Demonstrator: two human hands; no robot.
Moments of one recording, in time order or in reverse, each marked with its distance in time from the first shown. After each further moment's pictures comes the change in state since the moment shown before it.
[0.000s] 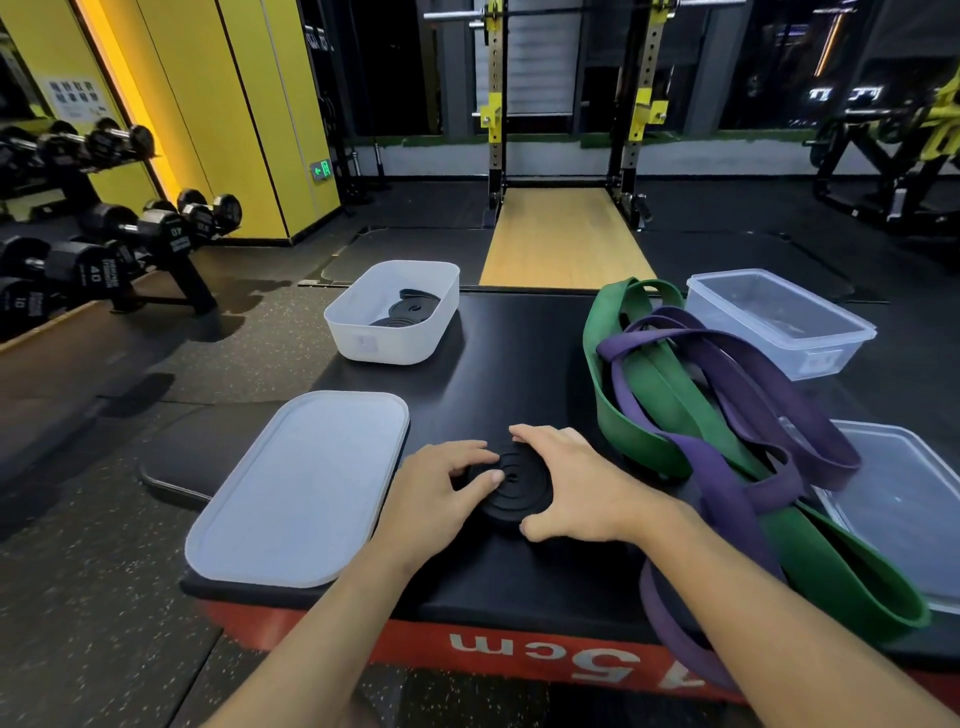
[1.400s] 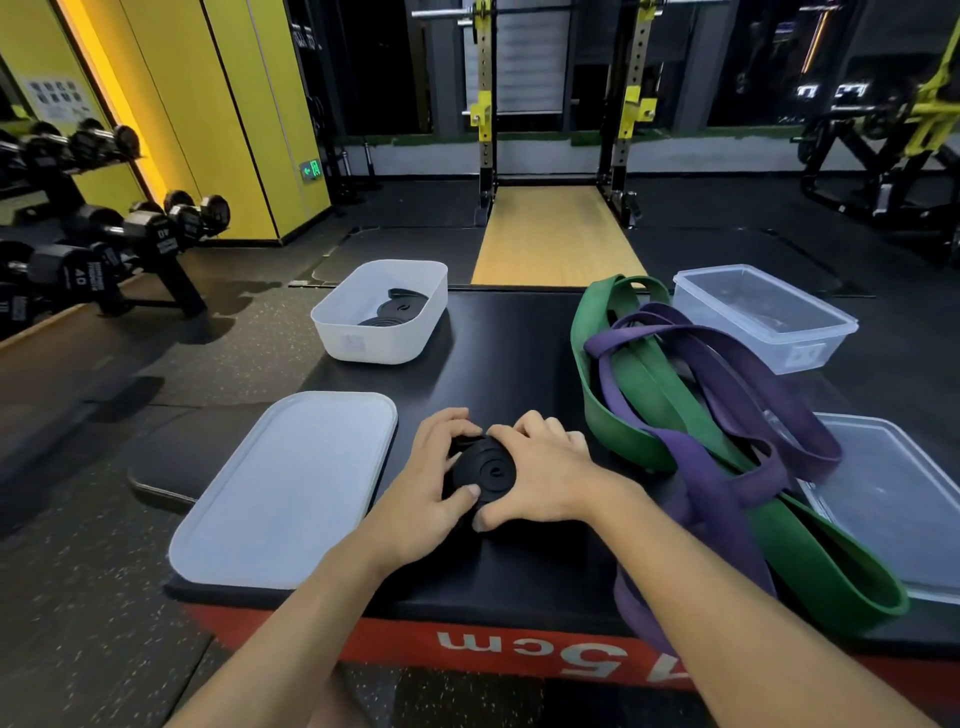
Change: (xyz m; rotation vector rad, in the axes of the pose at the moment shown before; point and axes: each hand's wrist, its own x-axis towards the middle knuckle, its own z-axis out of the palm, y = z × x) left_hand -0.002 0.000 -0.010 -0.165 -0.228 0.166; right_hand 0.023 -0.021 0.005 -0.298 -0.027 0.130
